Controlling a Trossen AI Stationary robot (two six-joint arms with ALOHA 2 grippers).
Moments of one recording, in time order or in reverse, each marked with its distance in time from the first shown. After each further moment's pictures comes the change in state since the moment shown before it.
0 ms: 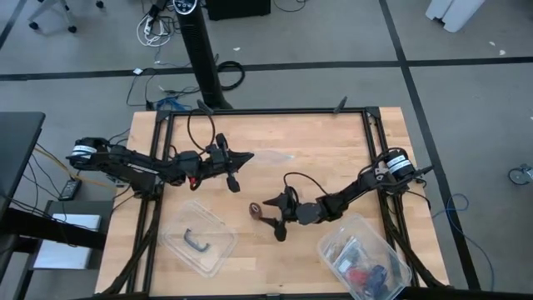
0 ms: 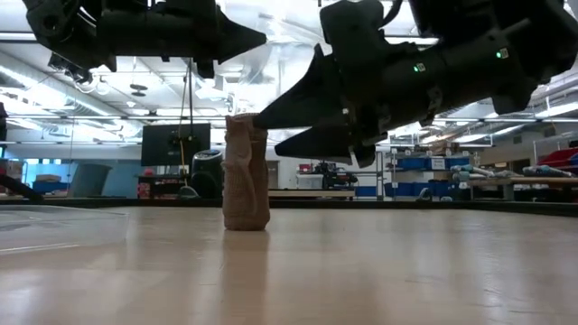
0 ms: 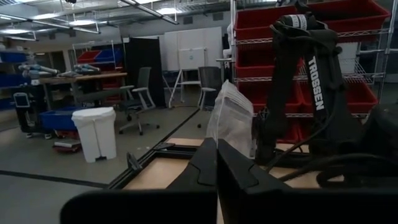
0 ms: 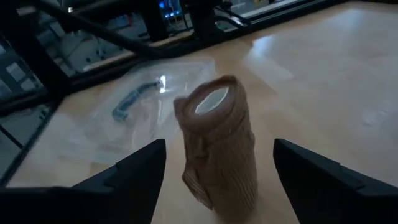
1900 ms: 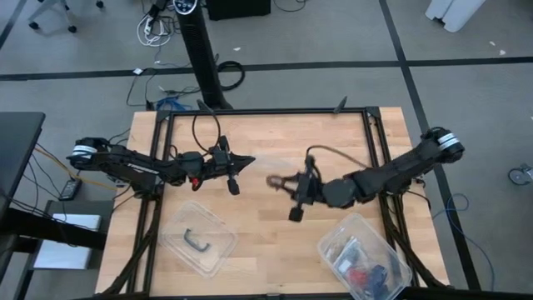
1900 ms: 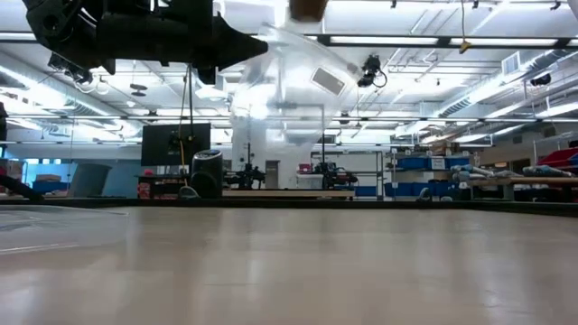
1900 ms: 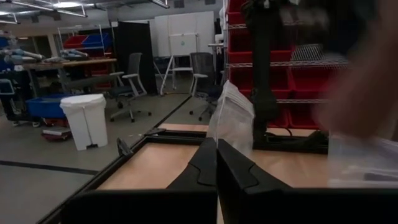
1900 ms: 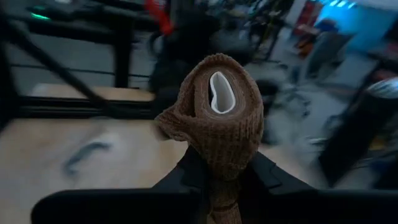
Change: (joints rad) left arm 0.000 0.000 0.000 -0.070 0.033 -0.028; right arm 0.041 -0.518 0.268 -0.725 0.219 -0.468
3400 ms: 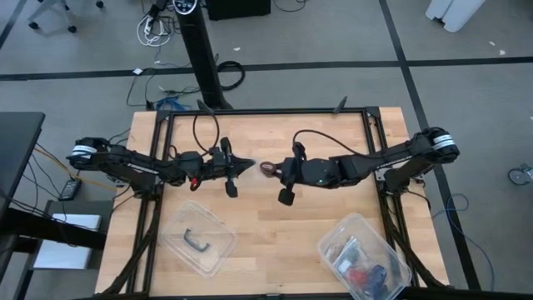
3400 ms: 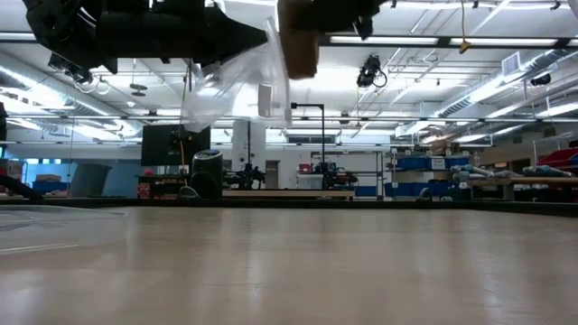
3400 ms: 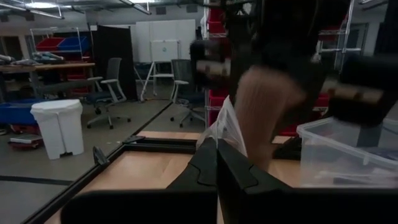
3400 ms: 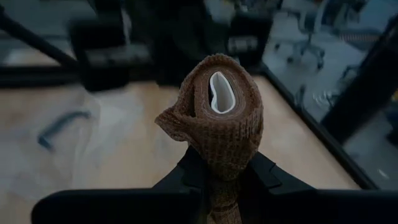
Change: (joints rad) left arm -0.003 0.000 0.000 0.029 0.086 -0.029; right arm -0.207 0.039 0.033 -0.170 -0.228 0.120
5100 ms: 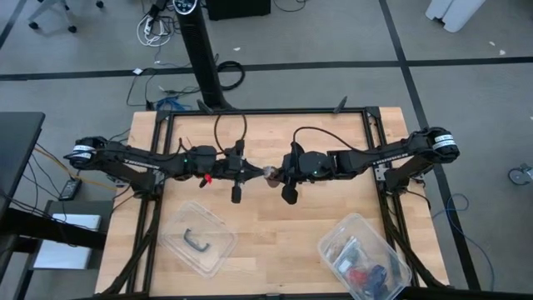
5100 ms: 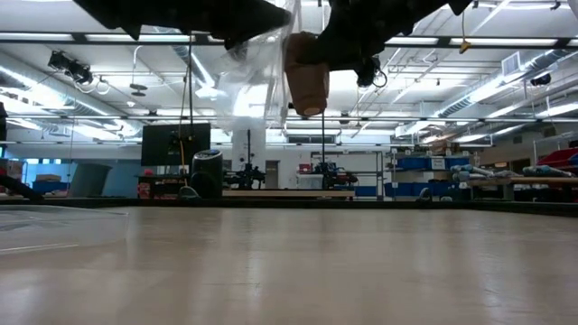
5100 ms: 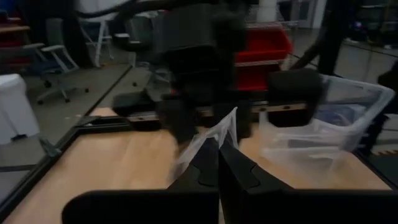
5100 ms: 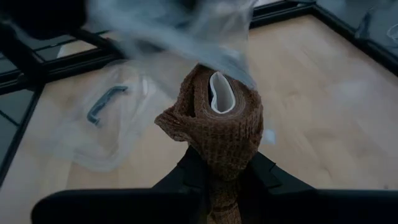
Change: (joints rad) left arm -0.012 0.000 0.263 -0.478 0.181 0.031; right arm -0.112 -0.009 -0.115 0.017 -0.296 0.207
